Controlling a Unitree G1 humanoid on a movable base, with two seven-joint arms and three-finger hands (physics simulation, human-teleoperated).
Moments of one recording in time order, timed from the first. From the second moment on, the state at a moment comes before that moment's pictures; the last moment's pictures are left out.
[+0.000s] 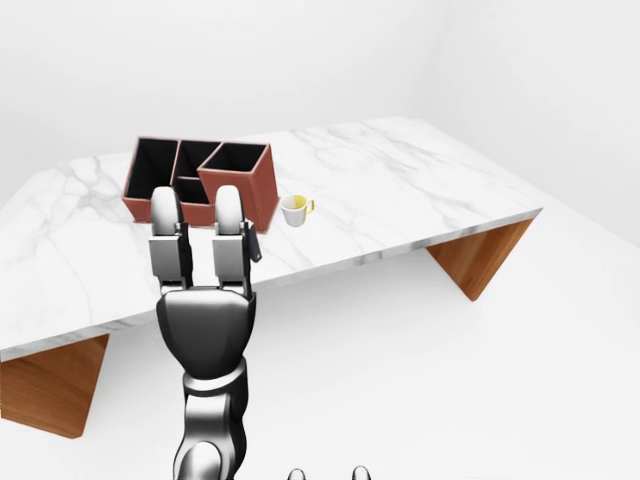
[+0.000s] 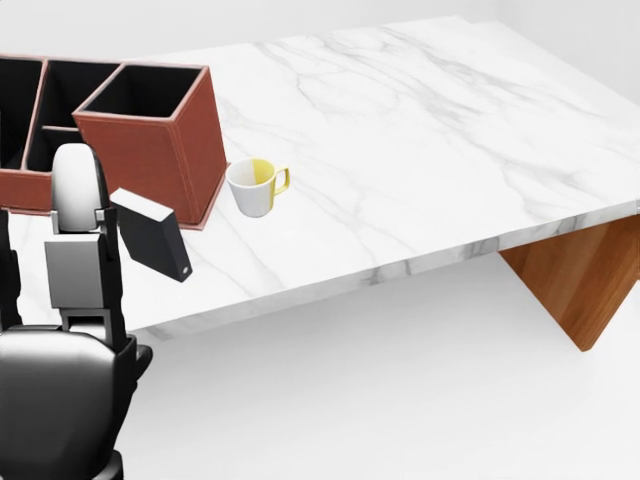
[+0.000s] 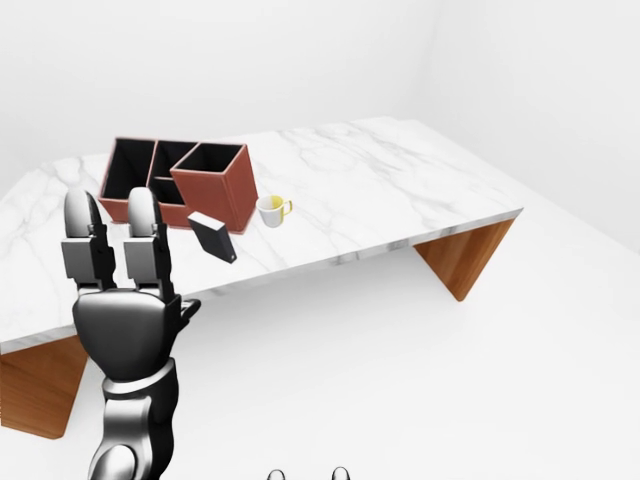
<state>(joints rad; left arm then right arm) 0.12 0.02 -0.16 -0.53 1.58 0.09 0.52 0.45 0.13 -1.37 -0.49 0.94 0.09 0.59</state>
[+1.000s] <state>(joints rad) 0.13 0.02 -0.16 -0.53 1.59 0.09 0.52 0.45 0.14 -1.37 -0.50 0.95 0.09 0.59</state>
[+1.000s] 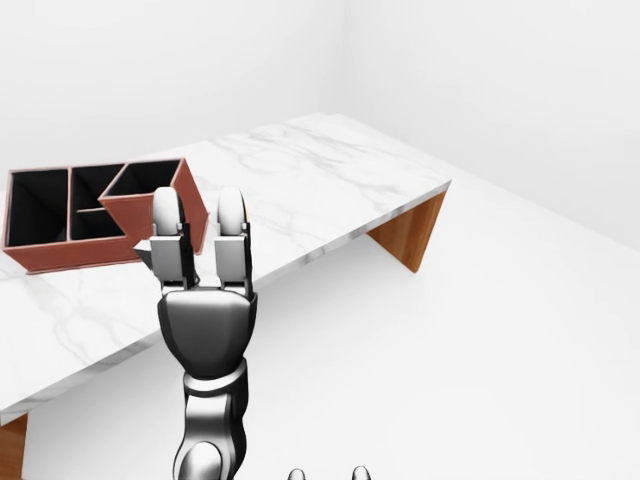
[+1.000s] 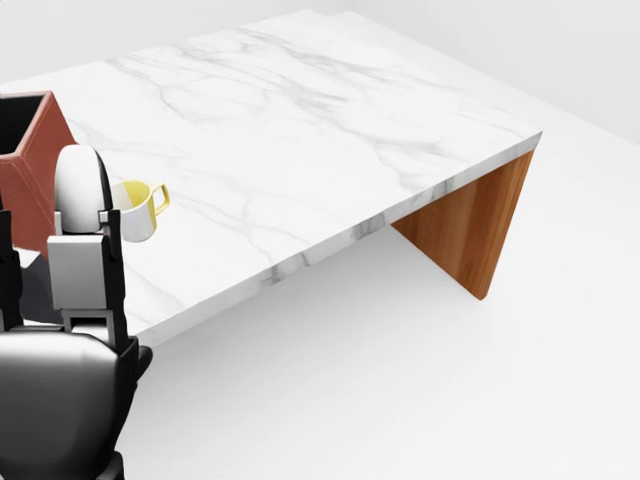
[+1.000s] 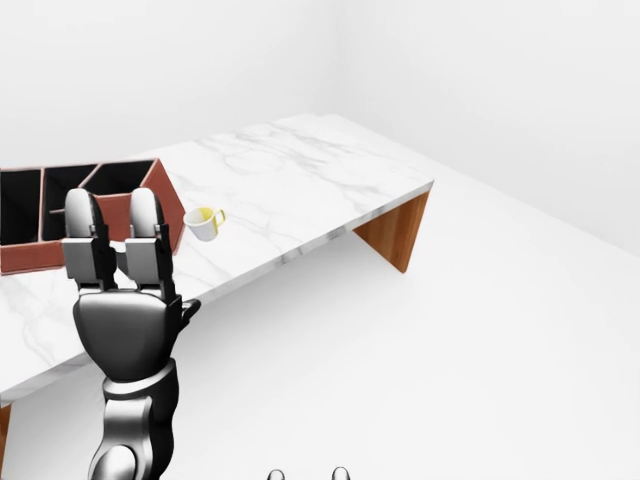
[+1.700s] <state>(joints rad) 0.13 0.02 -0.16 -0.53 1.59 0.09 0.52 0.45 0.15 -1.37 -0.52 0.93 0.09 0.61</state>
